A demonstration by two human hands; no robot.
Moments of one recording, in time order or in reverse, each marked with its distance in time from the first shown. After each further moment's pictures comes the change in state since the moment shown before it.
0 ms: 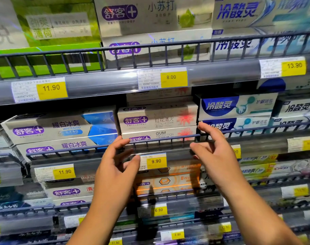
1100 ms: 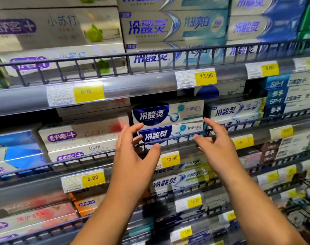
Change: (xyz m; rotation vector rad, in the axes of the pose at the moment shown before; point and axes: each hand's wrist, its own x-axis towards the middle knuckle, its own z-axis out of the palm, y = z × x) left_hand -0.015 0.062 0.157 -0.056 -0.281 0.077; right_hand 0.031 0.021 -0.146 -0.097 0.265 0.046
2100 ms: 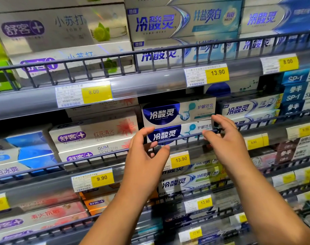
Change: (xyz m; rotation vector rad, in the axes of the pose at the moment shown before) left_hand 0.009 -0.011 0.004 -0.058 -0.040 -0.097; right_hand 0.016 0.001 0.007 -0.034 0.027 -0.023
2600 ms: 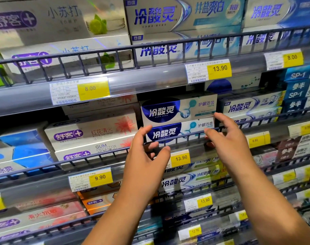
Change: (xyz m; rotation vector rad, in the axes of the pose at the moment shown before) left_hand -0.002 -0.006 0.001 0.000 0.002 -0.037; right_hand -0.004 -0.002 0.000 0.066 -0.003 0.048
